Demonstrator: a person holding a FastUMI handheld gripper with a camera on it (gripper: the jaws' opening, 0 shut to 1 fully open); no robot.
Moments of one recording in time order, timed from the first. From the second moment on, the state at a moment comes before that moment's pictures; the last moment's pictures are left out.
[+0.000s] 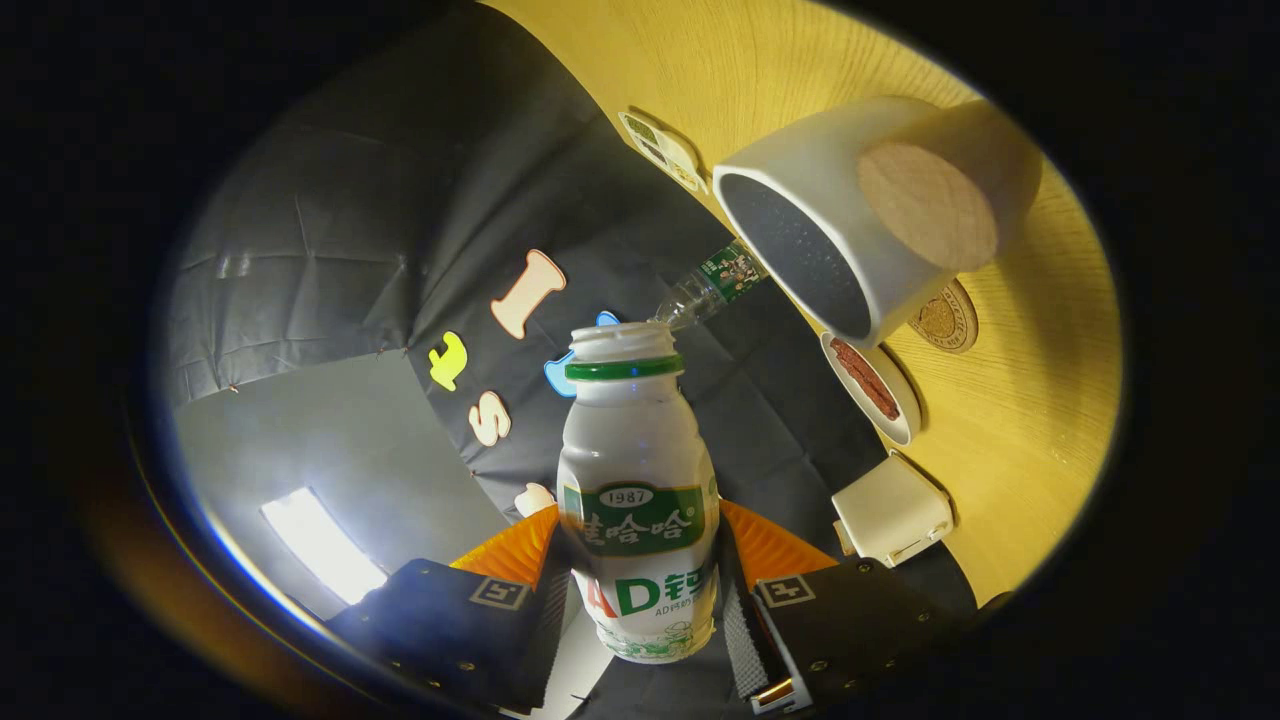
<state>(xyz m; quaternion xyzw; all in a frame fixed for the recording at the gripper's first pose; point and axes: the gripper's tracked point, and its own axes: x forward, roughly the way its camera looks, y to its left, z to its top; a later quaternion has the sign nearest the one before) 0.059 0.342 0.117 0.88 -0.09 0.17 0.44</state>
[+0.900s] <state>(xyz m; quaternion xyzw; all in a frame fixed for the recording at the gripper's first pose) 0.059 0.343 0.116 0.89 -0.08 0.16 0.42</state>
